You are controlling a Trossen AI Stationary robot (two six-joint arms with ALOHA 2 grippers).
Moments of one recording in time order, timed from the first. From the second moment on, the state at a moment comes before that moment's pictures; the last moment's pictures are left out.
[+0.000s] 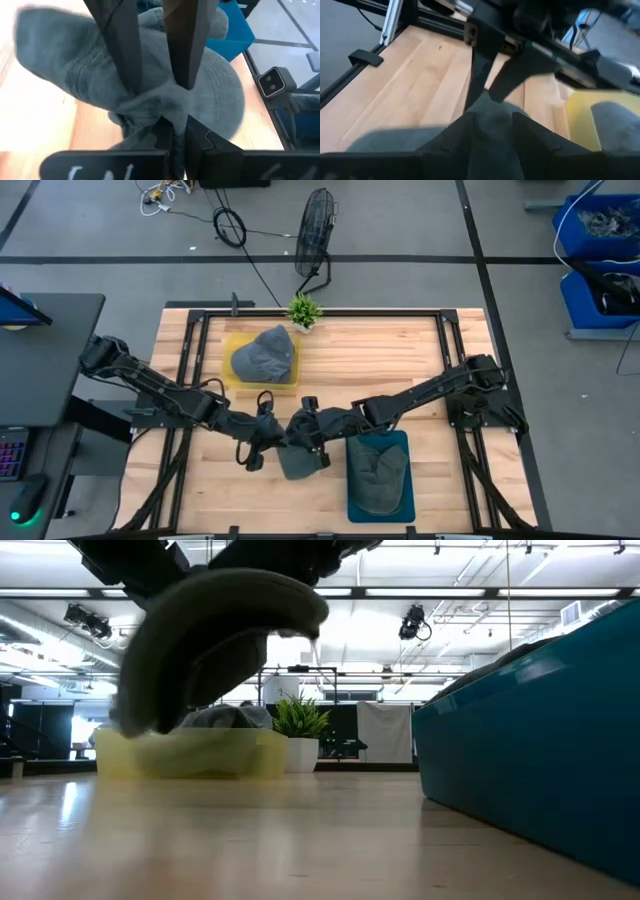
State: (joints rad) left arm -0.43 1.27 0.74 -0.08 -0.18 -0.34; right arm 0.28 1.90 1.37 0.06 0.15 -0.17
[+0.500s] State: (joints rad) left arm -0.43 1.27 0.74 -0.07 -0.18 -0.29; right arm 0.26 1.91 1.37 -0.09 0.15 -0.02
